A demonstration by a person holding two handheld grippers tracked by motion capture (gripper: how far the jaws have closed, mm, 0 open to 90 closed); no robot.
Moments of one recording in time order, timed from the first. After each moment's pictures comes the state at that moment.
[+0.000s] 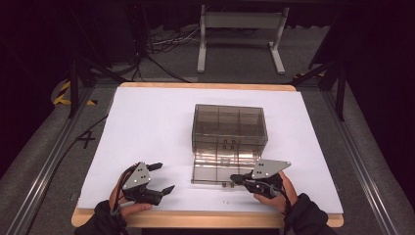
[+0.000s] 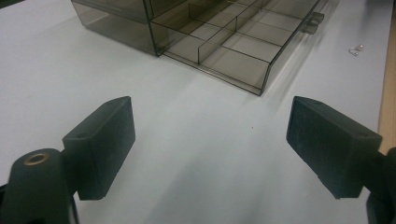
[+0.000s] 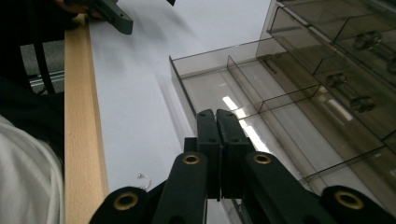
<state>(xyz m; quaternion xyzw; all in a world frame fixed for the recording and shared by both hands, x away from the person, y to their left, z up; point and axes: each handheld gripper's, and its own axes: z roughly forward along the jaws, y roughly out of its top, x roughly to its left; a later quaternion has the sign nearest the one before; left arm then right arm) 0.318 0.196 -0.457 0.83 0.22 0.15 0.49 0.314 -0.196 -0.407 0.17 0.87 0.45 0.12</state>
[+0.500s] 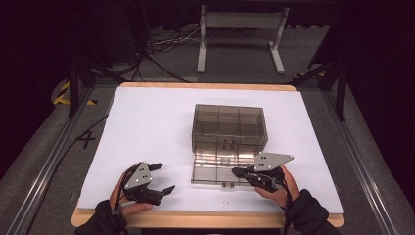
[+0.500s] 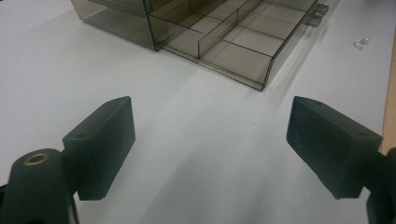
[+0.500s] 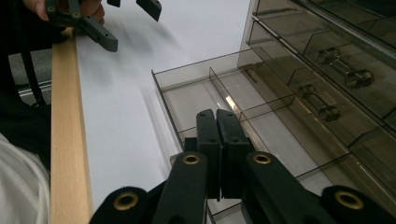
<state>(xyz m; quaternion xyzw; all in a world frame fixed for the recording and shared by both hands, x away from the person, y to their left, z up) 0.319 0.193 -0.457 0.84 0.22 0.15 0.48 0.325 -0.199 -0.397 0.19 0.86 0.46 0.13</state>
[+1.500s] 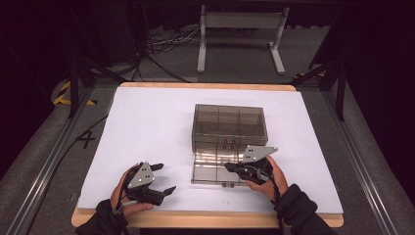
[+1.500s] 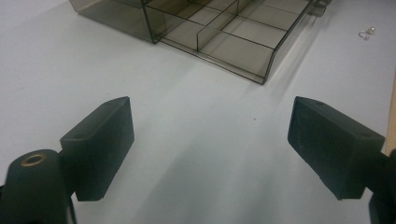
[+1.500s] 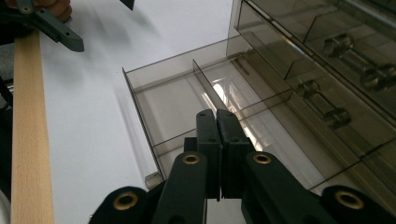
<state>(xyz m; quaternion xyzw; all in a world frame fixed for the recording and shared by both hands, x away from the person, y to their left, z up) 0.320 0.189 -0.458 0.85 0.22 0.15 0.46 0.349 -0.176 -0.407 0.22 0.87 0.42 0.12</state>
